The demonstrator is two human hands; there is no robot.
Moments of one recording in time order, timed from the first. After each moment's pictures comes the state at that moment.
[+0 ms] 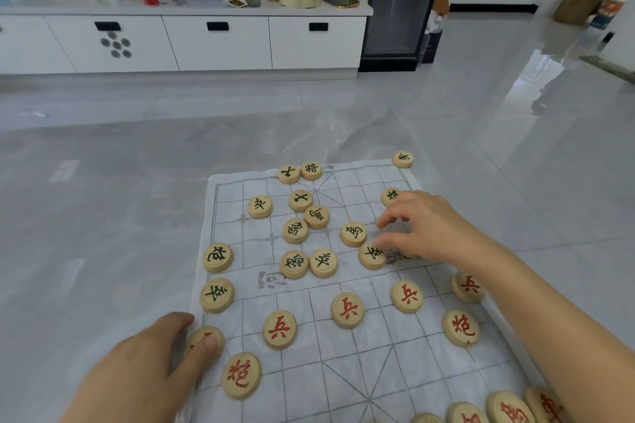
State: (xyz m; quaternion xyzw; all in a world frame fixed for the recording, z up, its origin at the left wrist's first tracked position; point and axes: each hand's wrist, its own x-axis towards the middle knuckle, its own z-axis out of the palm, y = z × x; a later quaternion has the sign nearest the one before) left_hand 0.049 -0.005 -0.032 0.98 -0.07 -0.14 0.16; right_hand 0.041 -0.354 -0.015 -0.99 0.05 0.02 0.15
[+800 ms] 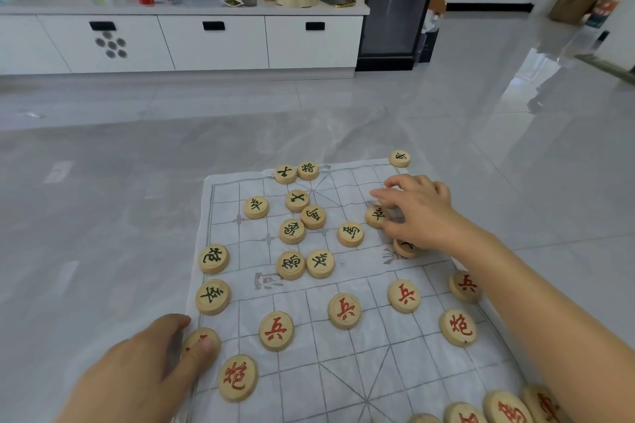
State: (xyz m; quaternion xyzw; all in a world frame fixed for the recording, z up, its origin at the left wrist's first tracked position) left_hand 0.049 -0.004 -0.037 0.98 -0.08 -0.12 0.17; right_hand 0.061 -0.368 -0.031 -0.99 0.09 0.02 0.04
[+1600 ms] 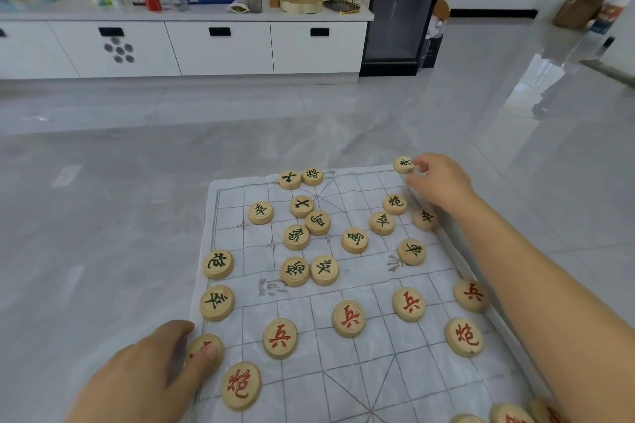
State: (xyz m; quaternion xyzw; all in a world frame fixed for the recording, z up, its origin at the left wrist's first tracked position) left_hand 0.051 -0.006 -0.033 0.97 -0.08 -0.14 0.17; right_hand 0.110 -0.421 -0.034 -0.93 0.30 -0.08 0.21
